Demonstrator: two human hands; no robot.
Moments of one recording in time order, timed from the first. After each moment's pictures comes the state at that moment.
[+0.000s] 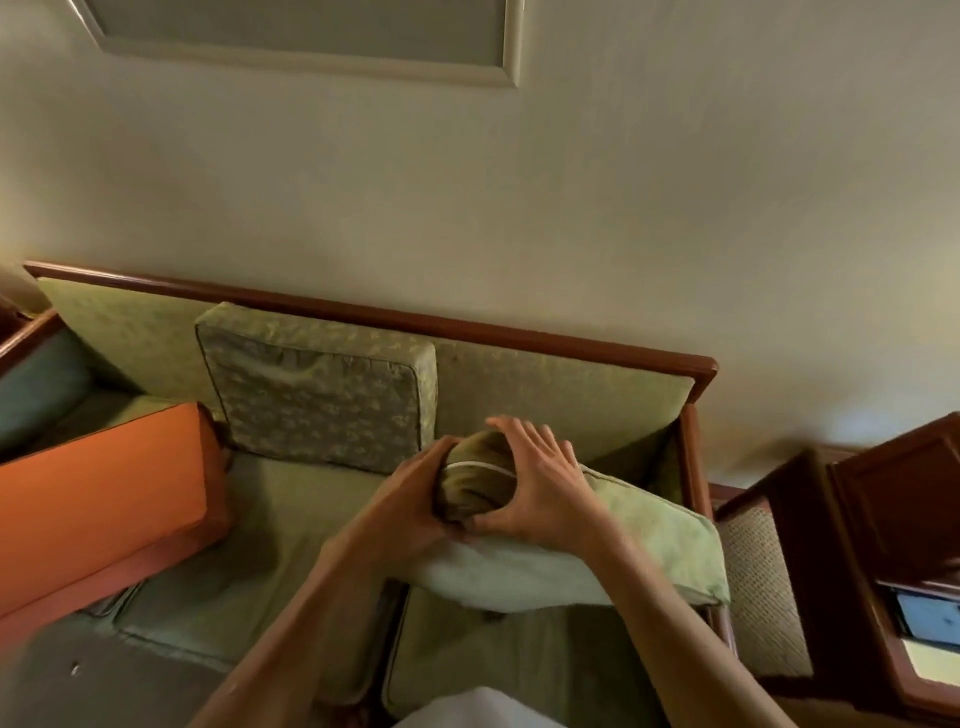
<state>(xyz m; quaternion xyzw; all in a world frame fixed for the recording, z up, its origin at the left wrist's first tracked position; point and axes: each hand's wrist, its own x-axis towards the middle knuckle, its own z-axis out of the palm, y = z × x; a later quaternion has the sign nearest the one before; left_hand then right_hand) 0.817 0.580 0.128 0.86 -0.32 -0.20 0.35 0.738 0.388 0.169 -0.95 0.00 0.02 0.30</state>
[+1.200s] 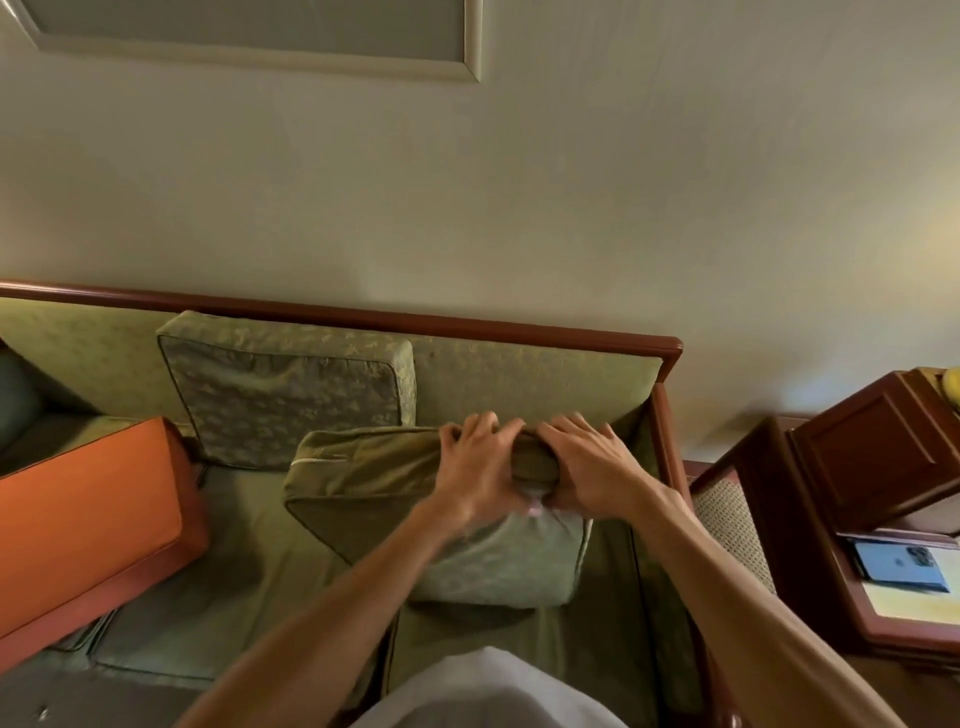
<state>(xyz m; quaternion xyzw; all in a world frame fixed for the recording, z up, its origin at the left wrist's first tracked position) 0.800 0.499 0.121 0.91 -0.37 -0.10 0.17 0.721 0.336 0.149 -0.99 0.00 0.07 0.12</state>
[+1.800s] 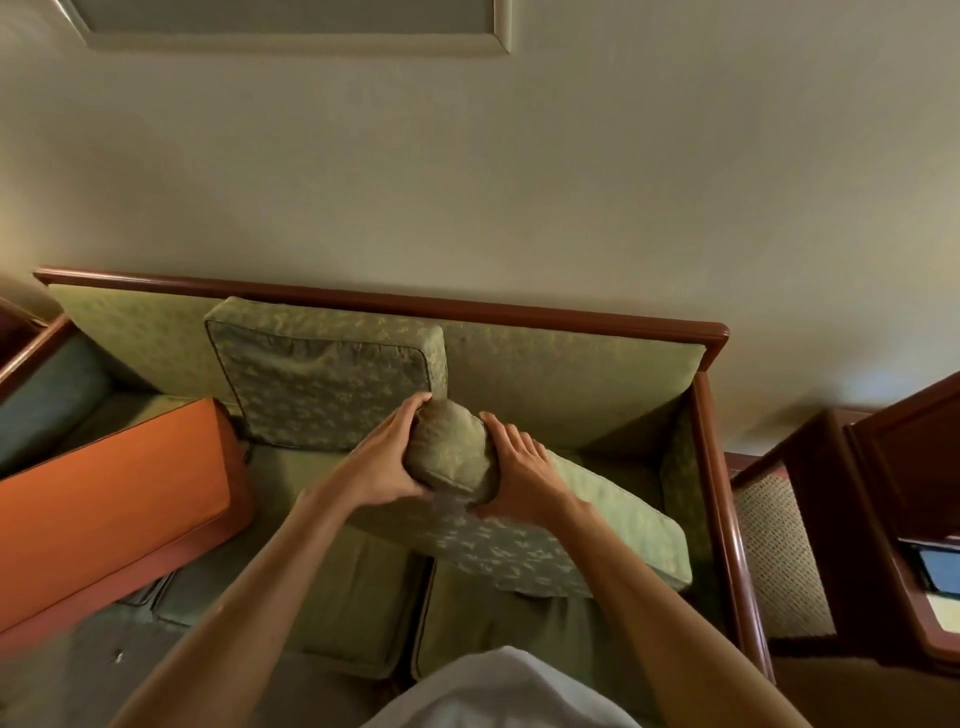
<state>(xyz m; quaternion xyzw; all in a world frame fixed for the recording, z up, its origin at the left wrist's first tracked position) 0.859 0.621 0.115 0.90 -0.29 -0.21 0.26 0.769 0.413 0.065 -0.96 0.02 0.07 0.28</state>
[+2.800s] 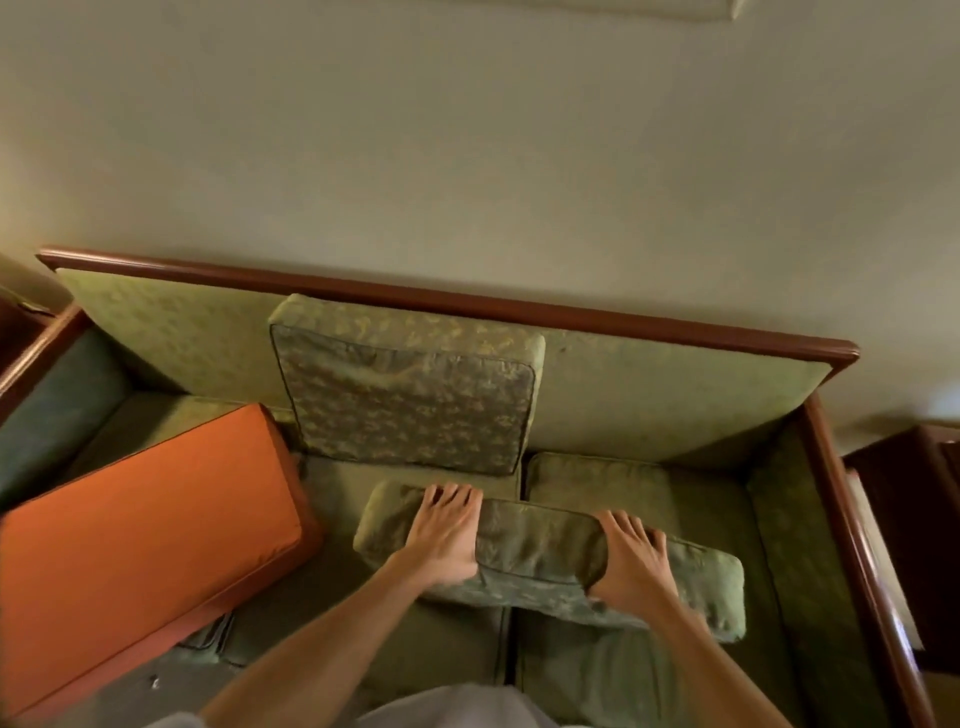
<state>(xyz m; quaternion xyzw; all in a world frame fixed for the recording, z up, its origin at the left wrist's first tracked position) 0.966 0.753 -0.018 0.90 -0.39 -0.19 0.00 0.818 0.524 -0.009 -0.95 0.20 0.16 0.17</state>
